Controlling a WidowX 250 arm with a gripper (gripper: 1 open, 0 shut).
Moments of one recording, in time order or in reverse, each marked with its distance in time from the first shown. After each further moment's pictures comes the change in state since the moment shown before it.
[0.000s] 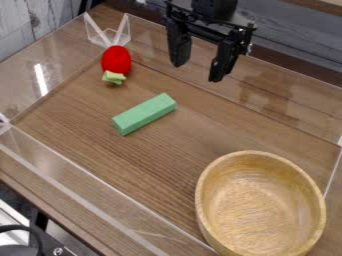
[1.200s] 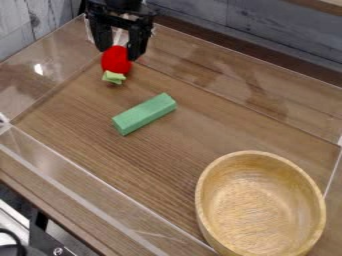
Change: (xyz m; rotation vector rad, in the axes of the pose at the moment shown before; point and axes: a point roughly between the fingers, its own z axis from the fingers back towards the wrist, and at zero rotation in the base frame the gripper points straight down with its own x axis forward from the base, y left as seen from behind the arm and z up) arm 0.016 0.147 -0.037 0.014 -0.009 0.158
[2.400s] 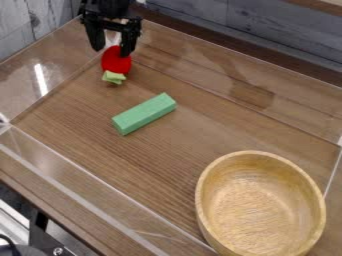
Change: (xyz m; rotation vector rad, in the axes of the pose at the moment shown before) arm 0.053 0.044 -0.031 0.003 -0.041 0.093
